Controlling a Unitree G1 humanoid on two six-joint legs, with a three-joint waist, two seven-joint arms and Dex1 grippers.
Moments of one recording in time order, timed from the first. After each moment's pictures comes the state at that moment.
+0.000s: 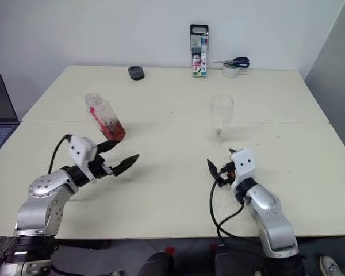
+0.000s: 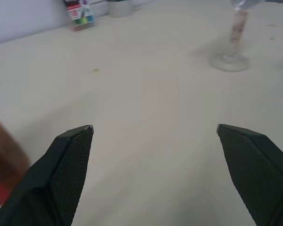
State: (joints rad) left arm -0.24 0.61 0.16 0.02 -0.37 0.20 -0.85; right arm -0.14 -0.19 0.07 -0.31 0.14 0.40 0.27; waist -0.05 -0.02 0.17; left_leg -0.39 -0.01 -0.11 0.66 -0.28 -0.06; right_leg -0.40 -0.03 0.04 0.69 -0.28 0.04
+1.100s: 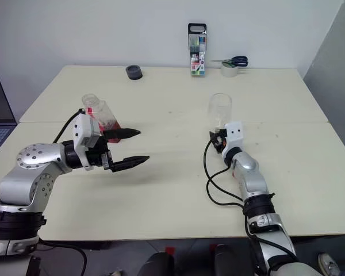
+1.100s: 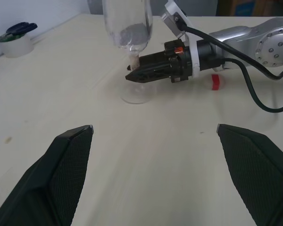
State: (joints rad) left arm -0.41 0.76 0.12 -0.09 -0.47 0.36 -1.12; right arm -0.63 -0.11 -0.03 0.50 0.14 0.10 0.32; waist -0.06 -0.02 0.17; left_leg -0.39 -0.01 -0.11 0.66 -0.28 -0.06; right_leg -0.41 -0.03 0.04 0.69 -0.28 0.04
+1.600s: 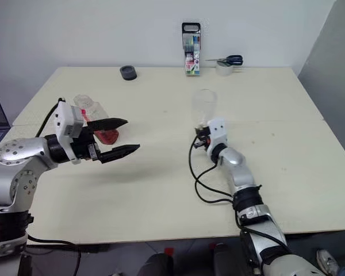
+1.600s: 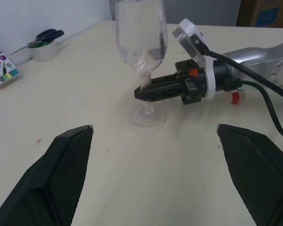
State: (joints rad) left arm -0.40 0.82 0.21 -0.16 -0.53 0.48 -1.05; right arm -0.74 -0.01 0.05 0.60 0.13 0.04 0.41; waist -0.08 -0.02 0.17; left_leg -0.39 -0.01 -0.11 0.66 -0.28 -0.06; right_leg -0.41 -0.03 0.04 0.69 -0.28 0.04
